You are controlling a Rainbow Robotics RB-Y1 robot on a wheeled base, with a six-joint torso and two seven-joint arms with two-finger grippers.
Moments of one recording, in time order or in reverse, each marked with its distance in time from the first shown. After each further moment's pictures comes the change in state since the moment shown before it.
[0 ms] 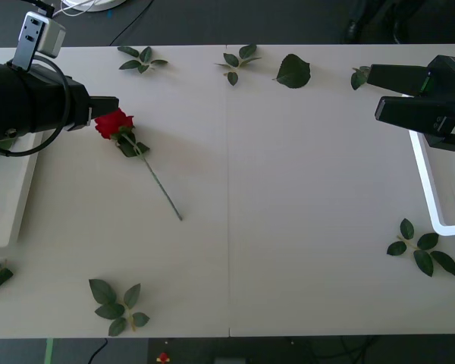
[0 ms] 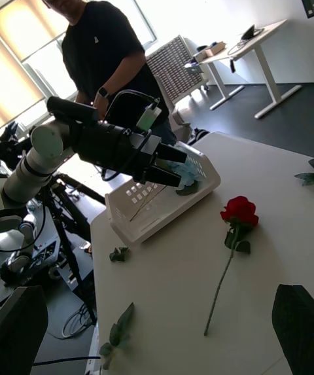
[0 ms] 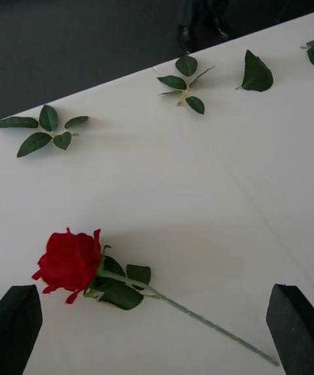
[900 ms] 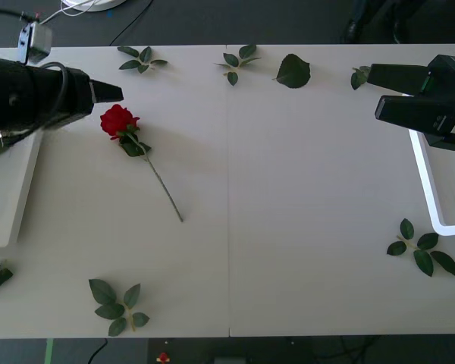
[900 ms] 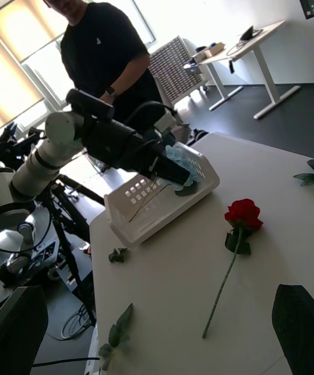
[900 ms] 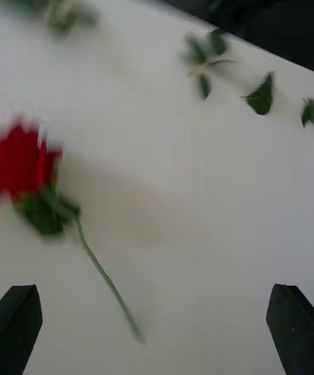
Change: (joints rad) right arm 0.000 0.000 0.000 0.000 0.000 -0.004 0.000; left arm -0.126 0.000 -0.024 0.150 0.144 0.183 0.620
